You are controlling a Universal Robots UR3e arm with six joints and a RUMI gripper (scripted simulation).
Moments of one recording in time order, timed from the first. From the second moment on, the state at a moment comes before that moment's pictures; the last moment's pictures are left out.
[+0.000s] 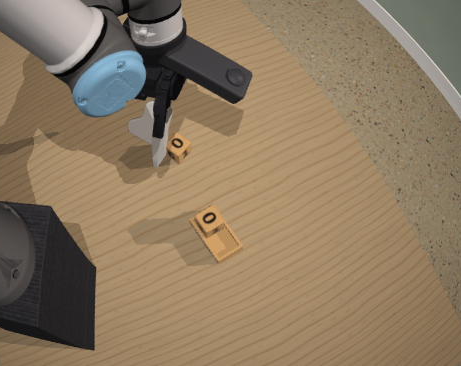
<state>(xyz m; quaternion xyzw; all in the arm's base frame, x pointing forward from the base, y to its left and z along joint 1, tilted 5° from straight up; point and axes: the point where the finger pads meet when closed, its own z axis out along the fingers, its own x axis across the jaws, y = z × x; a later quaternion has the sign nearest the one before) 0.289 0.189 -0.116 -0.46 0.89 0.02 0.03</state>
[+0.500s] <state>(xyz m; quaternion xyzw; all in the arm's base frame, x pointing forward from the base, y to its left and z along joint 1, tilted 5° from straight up) 0.291 0.188 -0.114 -0.57 0.82 0.02 0.03</state>
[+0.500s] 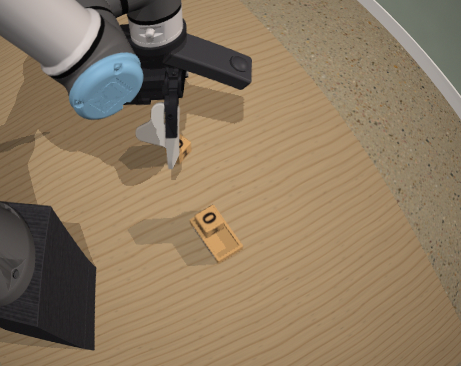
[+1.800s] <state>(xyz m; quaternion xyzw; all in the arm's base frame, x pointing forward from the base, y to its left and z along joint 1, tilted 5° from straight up) 0.289 0.188 -0.110 -0.80 0.60 0.01 0.04</state>
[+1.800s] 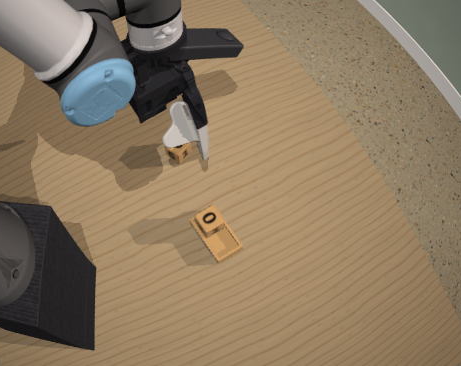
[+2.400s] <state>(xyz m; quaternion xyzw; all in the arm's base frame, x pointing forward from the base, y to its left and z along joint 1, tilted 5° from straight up) 0.286 0.188 -0.108 -0.87 0.50 0.00 0.04</state>
